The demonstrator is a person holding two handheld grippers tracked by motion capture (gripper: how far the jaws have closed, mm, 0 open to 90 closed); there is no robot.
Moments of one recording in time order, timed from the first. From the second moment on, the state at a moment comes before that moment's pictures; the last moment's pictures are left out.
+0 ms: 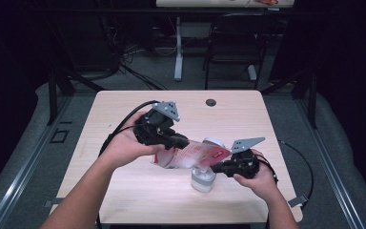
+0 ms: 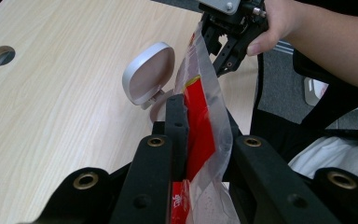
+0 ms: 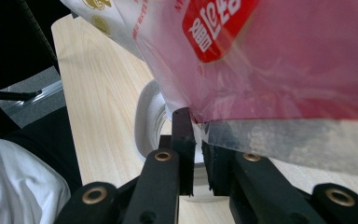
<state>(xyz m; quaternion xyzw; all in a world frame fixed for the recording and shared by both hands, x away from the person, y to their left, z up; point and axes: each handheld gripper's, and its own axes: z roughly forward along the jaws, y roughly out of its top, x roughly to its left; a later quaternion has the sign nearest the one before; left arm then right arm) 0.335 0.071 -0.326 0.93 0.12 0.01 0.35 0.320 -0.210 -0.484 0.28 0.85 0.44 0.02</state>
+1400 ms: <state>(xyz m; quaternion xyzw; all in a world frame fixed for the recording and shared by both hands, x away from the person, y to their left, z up) 0.339 0.068 -0.324 0.93 0.12 0.00 0.35 0.321 -0.209 -0.487 0.27 0.86 0.44 0.02</state>
